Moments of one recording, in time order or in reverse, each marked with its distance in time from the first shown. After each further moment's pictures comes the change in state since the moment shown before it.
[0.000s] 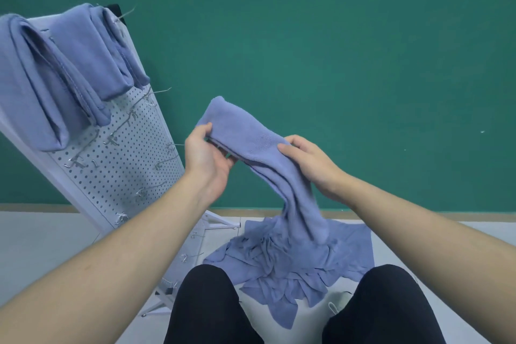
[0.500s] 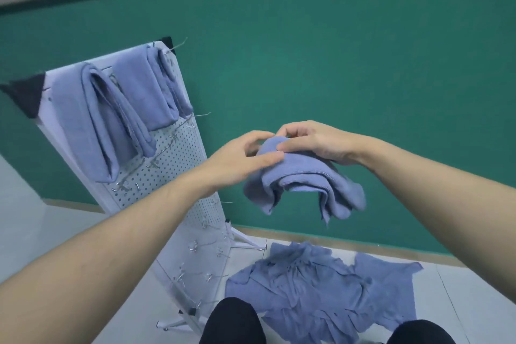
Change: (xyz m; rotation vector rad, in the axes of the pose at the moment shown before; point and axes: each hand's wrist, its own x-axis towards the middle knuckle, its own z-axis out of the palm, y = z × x) left_hand 0.037 0.070 -0.008 1.147 -0.461 0.210; right_hand 0.093 -0.098 -0.001 -0.119 -0.601 -0.084
